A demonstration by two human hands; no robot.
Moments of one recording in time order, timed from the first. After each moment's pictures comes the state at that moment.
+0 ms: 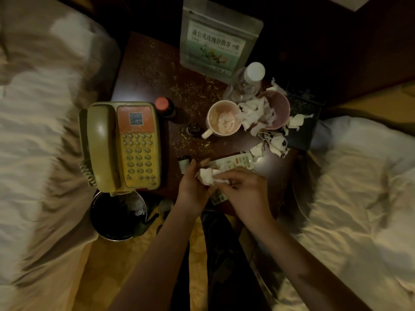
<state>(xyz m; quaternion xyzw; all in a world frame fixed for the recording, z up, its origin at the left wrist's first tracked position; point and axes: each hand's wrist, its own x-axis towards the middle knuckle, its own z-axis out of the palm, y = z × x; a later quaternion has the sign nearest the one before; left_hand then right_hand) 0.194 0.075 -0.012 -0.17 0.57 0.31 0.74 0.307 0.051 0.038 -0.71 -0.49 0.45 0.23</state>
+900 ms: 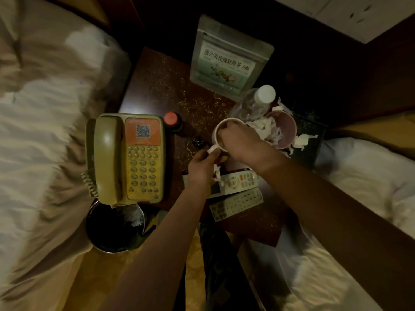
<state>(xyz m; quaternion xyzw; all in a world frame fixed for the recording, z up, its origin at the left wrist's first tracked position) 0.208 0.136 -0.019 0.04 0.69 0.27 0.67 0.299 0.206 0.019 -0.54 -0.76 0.24 -0.27</state>
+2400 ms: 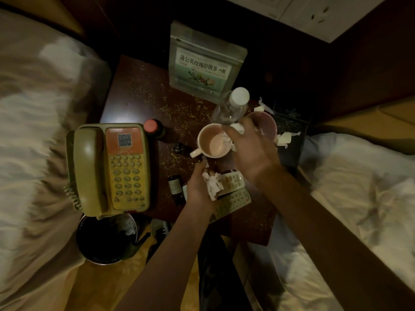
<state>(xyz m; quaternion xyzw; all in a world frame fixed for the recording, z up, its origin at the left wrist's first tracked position) 0.240 0.115 -0.006 -0.20 0.57 0.33 0.73 0.349 0.166 0.049 -0.67 -0.71 0.19 -0.12</state>
